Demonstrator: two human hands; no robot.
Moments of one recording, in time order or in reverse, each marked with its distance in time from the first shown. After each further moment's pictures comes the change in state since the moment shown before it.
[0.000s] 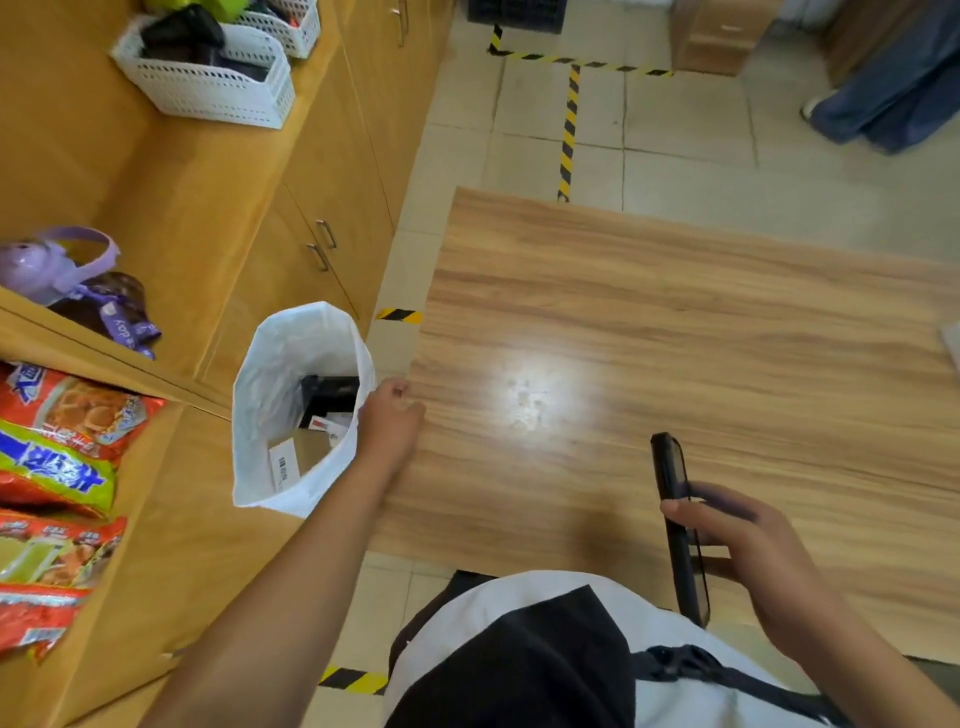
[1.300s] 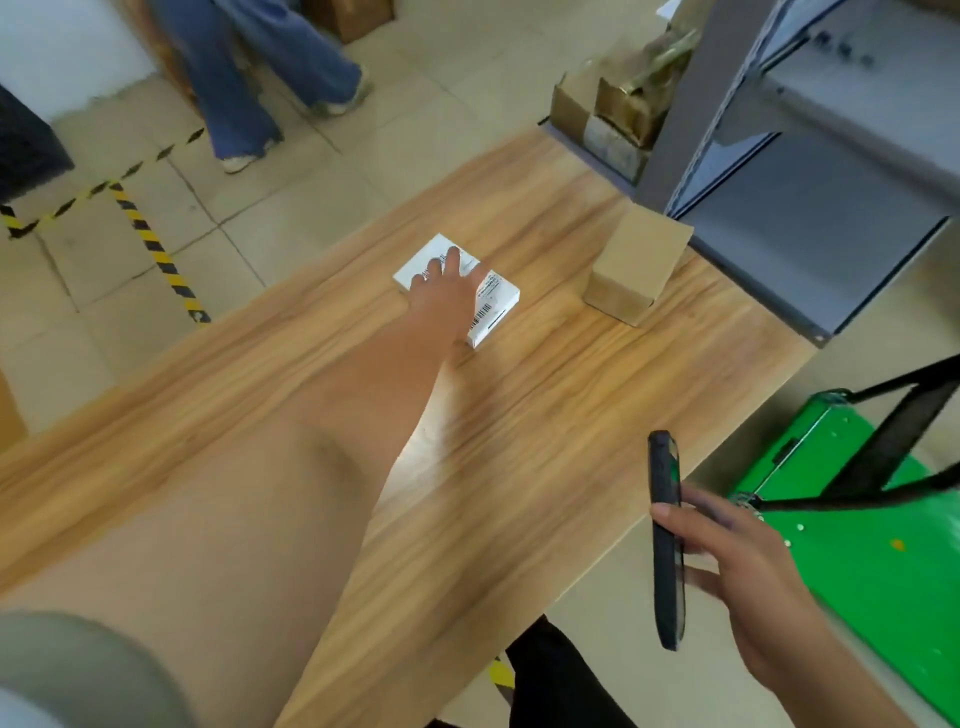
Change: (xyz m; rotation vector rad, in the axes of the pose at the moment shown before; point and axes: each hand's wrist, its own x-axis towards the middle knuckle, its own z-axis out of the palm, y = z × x) left_hand -0.212 0.414 0.657 1.412 -0.415 1.310; right_hand -0.031 0.181 -0.415 0.752 0.620 0.094
